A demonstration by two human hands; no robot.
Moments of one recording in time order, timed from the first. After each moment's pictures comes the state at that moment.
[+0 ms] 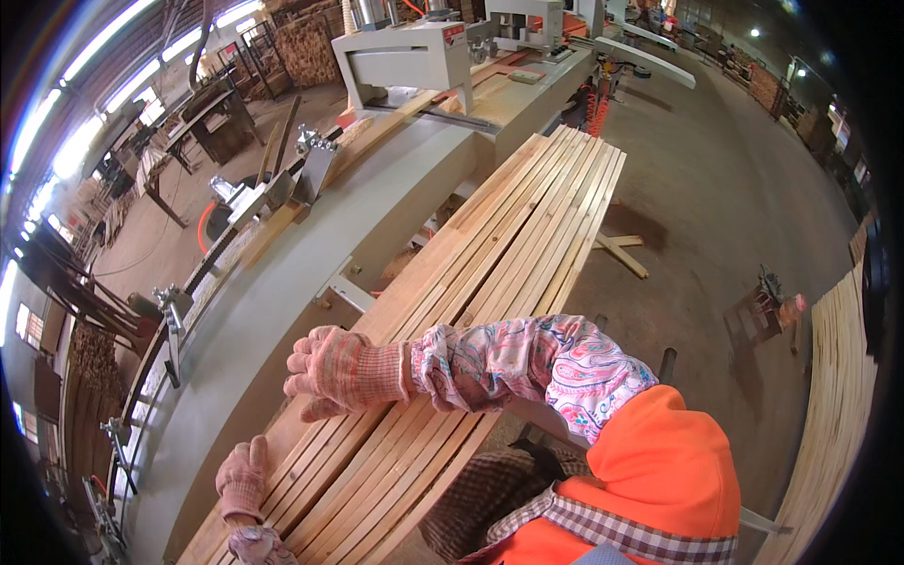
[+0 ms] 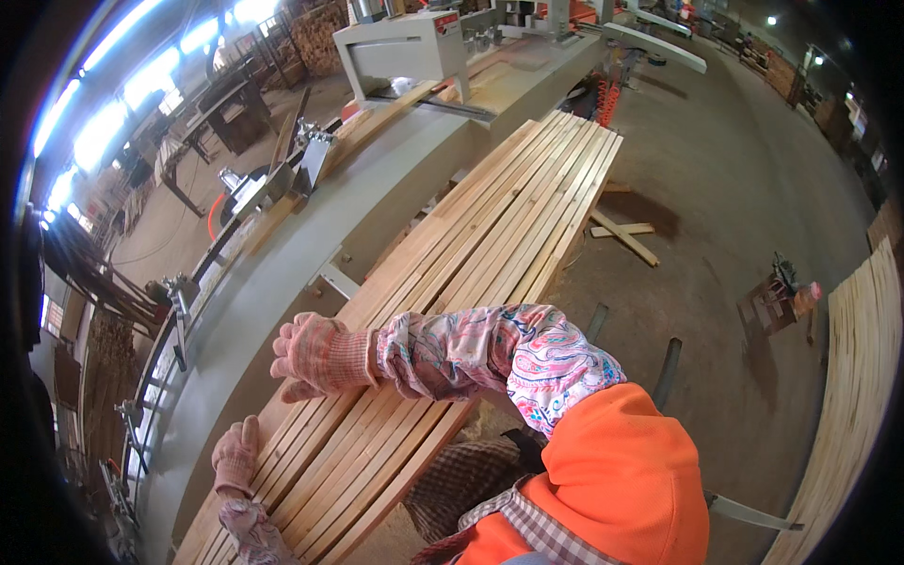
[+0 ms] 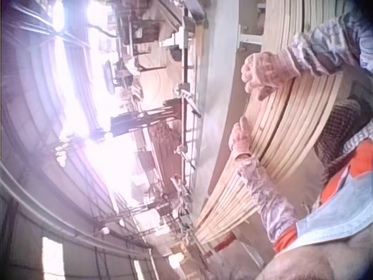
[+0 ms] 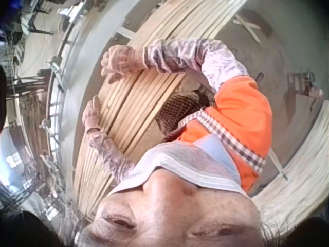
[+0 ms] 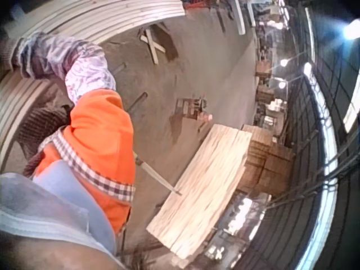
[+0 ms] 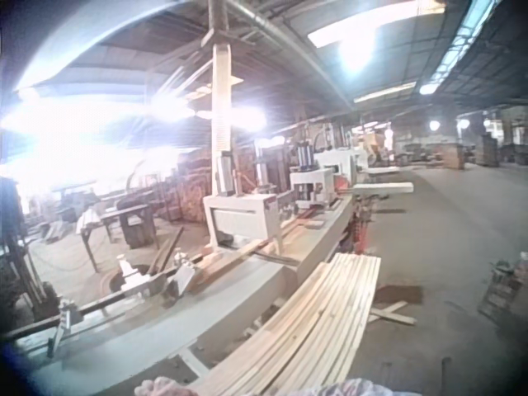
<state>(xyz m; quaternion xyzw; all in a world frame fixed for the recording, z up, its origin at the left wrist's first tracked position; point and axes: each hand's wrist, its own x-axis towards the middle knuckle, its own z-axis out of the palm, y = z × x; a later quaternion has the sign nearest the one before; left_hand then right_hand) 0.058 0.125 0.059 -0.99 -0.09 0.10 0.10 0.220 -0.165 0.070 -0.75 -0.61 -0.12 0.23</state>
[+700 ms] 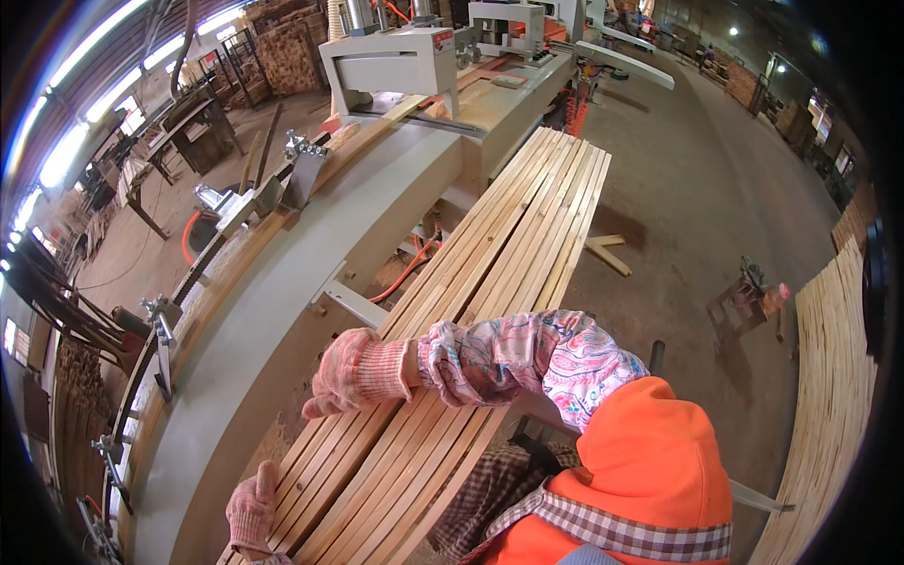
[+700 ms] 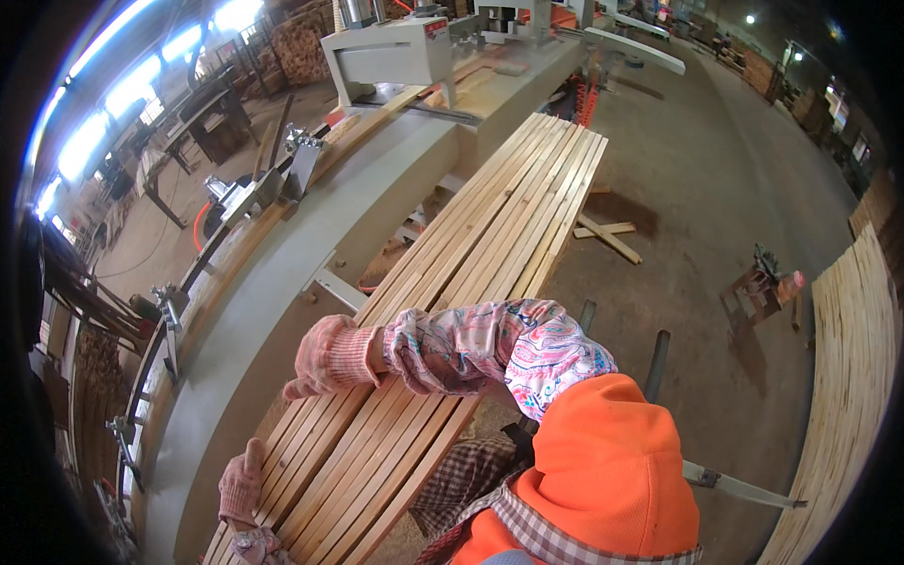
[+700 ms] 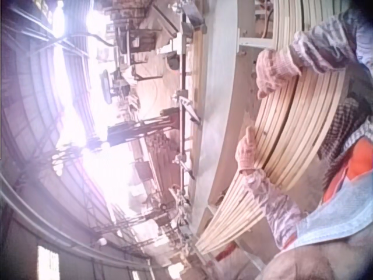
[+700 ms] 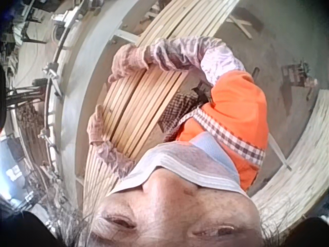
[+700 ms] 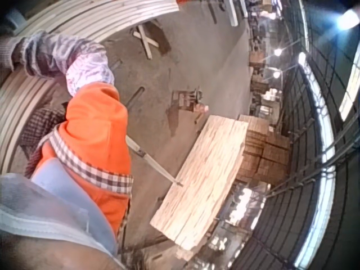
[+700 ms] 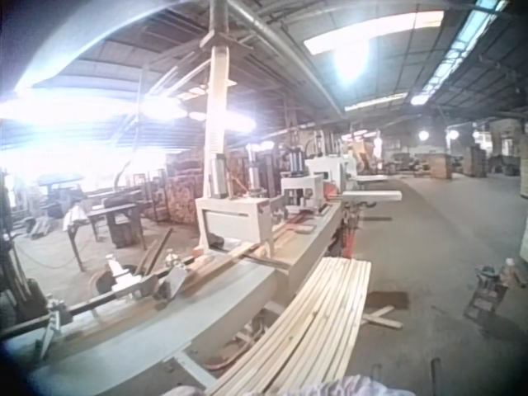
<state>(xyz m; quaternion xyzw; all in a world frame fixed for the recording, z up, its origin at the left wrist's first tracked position) 0.031 0.106 0.067 -0.99 -0.10 0.05 -0.06 0.213 -0.163 0.130 -0.87 -0.42 0.25 0.02</state>
